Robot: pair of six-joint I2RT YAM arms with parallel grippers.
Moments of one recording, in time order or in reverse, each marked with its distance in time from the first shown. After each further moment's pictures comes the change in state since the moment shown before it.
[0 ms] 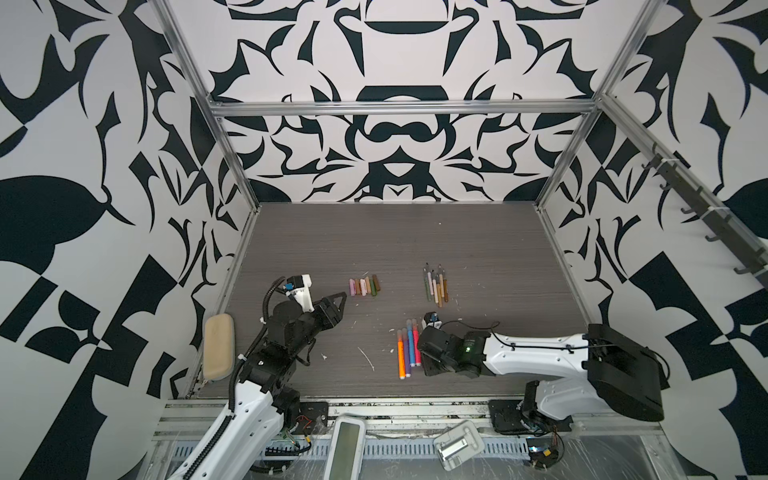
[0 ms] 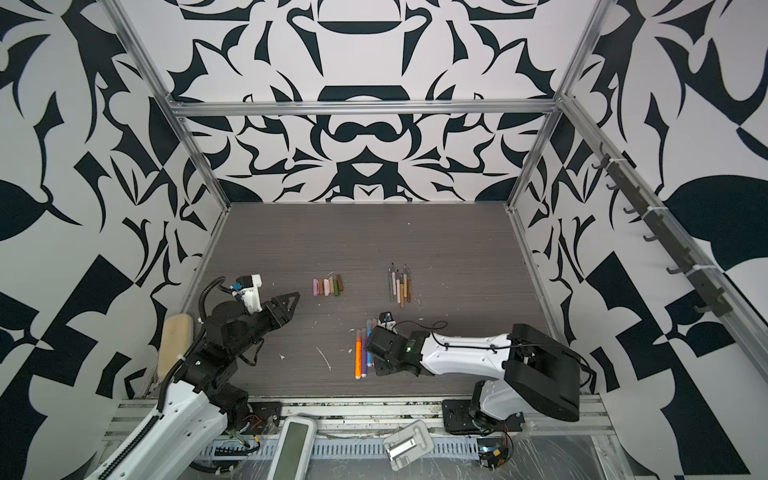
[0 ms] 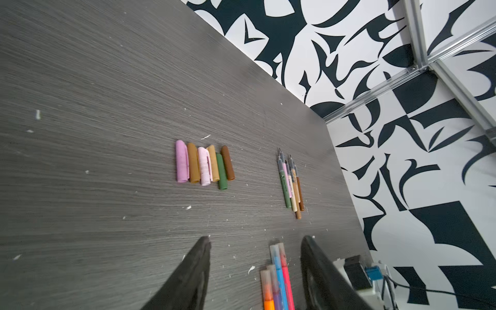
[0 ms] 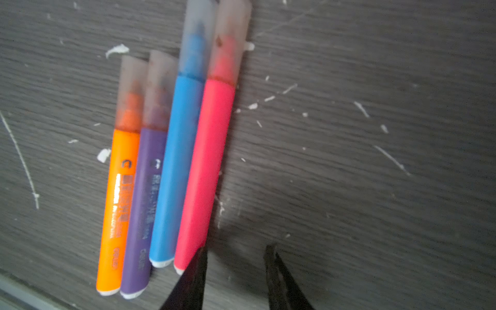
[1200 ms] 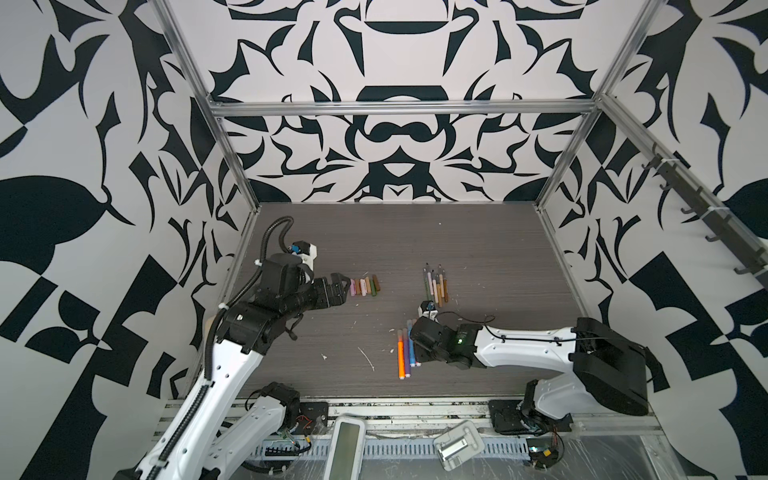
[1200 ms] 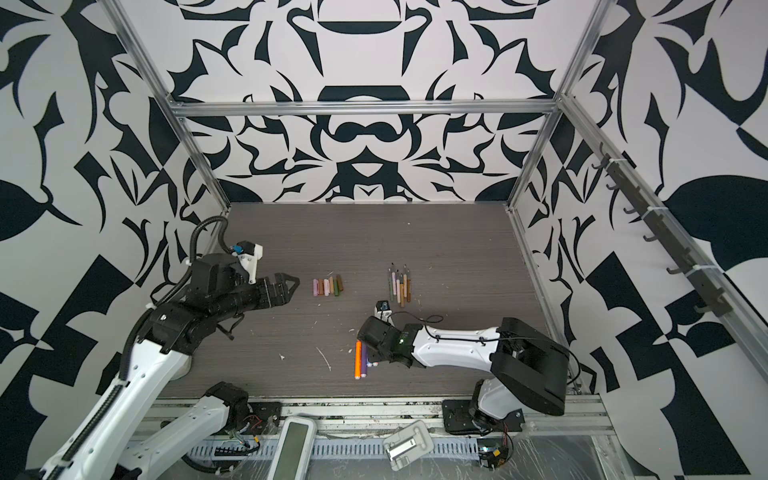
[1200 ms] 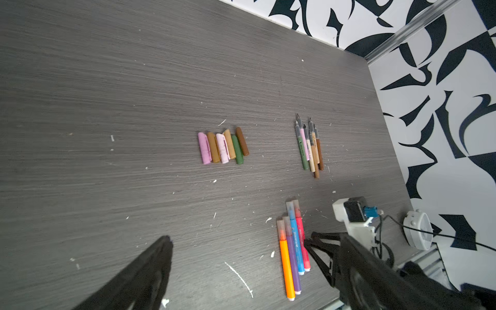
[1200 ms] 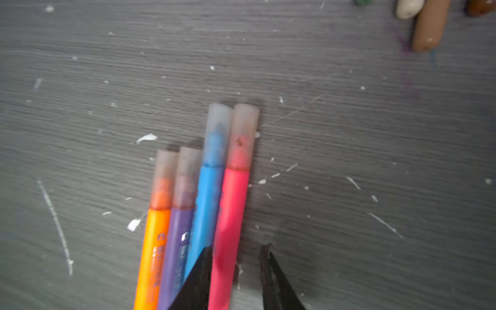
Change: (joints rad) left arm 0.000 0.395 0.715 -0.637 0.037 0.311; right arm -0.061 0.085 0.066 0.066 0.047 0.004
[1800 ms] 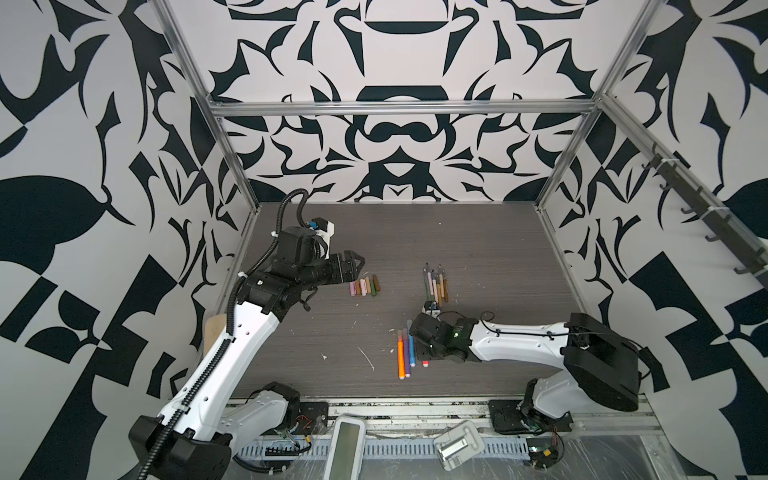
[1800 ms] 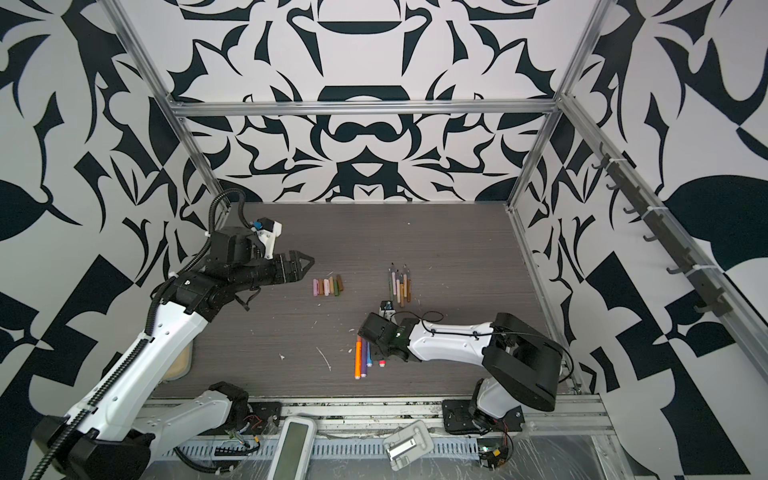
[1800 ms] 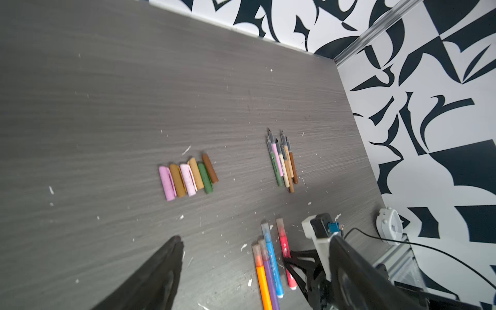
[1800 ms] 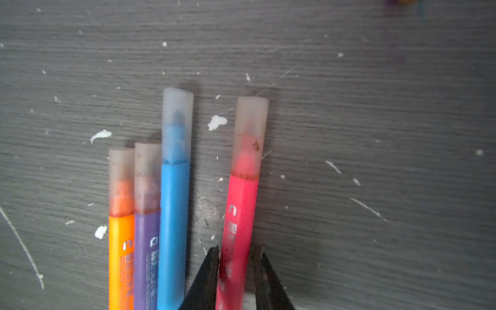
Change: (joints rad) left arm 0.000 0.134 0.054 0.104 0.092 -0.009; right arm -0.027 0.042 0.055 -0.116 -0.023 0.075
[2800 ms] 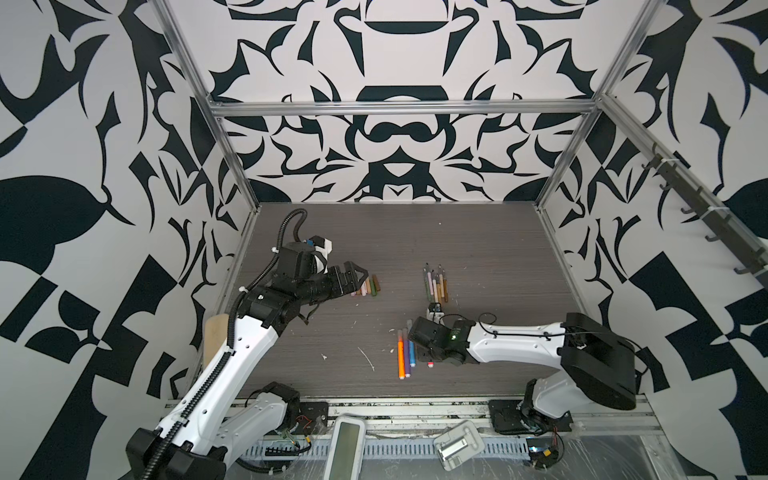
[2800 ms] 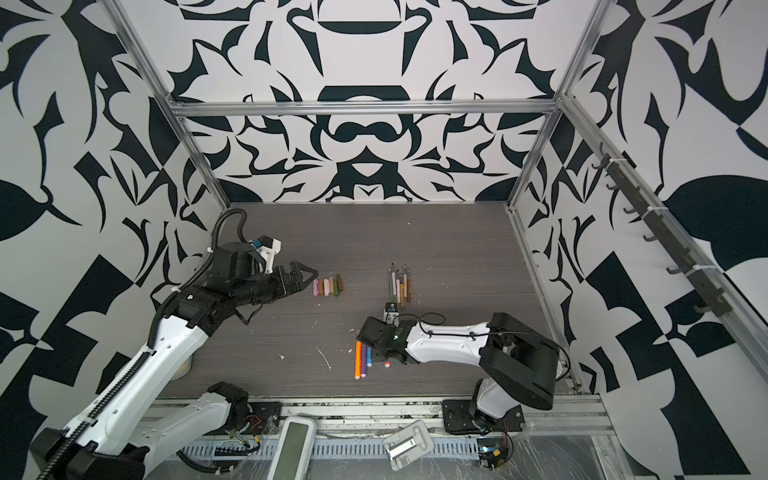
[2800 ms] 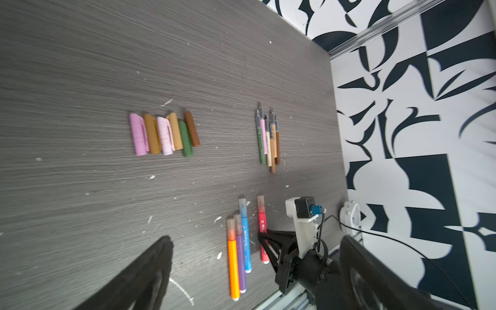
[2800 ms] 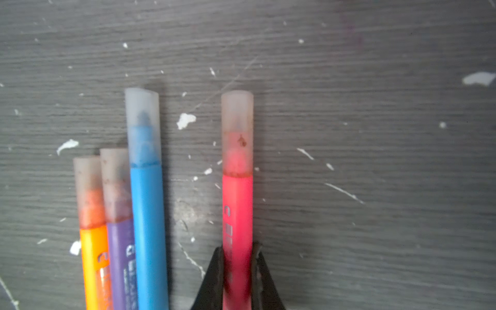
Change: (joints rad) left arm 0.000 -0.063 -0.145 0.061 0.117 -0.212; right arm 0.022 -0.041 -0.054 -0.008 0.055 0.082
